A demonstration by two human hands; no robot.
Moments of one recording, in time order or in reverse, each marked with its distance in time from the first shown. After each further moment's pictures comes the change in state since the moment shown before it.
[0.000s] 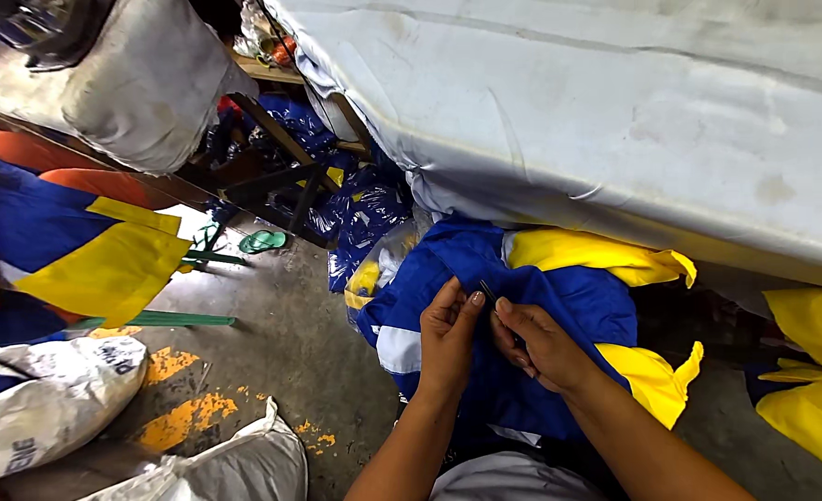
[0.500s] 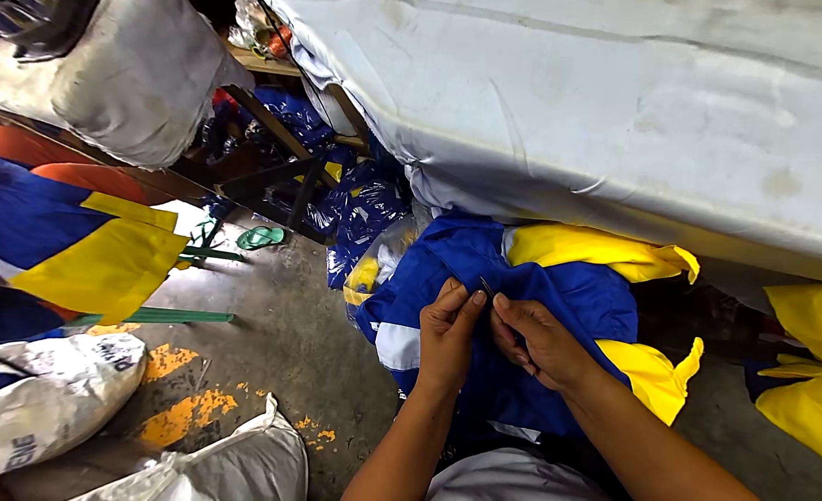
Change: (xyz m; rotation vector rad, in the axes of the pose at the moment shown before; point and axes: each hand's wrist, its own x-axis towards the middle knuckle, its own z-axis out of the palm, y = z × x) left_hand 0.000 -0.005 -0.006 0.008 -0.053 0.052; right_hand 0.000 0.000 0.002 0.041 0.008 0.037
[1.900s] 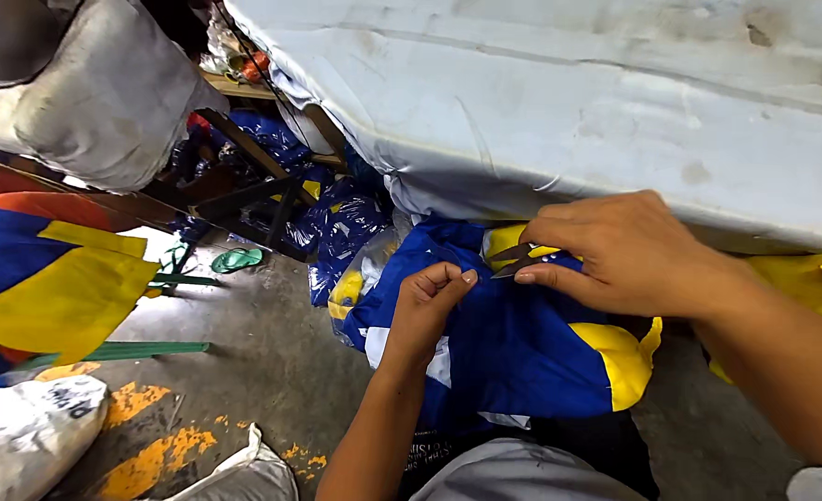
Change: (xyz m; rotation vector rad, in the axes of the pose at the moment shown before) left_hand 0.027 0.054 0.001 0.182 -0.233 -0.166; right_hand -0.015 -0.137 -0.023 -1.765 0.005 -0.659
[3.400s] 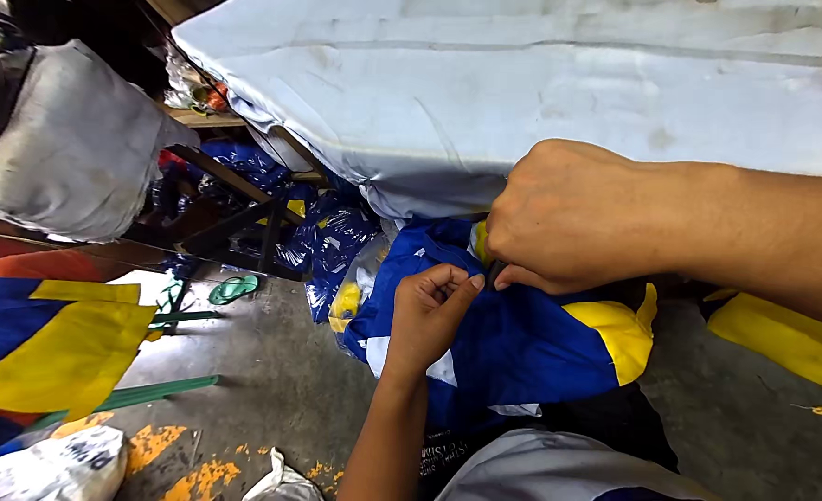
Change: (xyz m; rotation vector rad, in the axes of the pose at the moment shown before) left_hand 0.002 0.008 0.005 0.293 -0.136 0.152; right_hand 0.055 -0.025 -0.043 -0.292 -0.457 -0.271
